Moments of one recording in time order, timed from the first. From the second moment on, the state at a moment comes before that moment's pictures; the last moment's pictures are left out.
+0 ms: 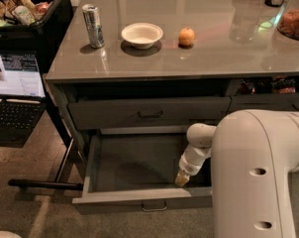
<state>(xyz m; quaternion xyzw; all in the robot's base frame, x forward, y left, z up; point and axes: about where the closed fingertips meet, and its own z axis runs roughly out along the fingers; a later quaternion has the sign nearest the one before) 0.534 -0.140 0.384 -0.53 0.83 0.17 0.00</state>
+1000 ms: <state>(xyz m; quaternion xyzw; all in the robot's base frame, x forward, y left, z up) 0.508 -0.136 0.374 -0.55 0.81 0.18 -0.03</state>
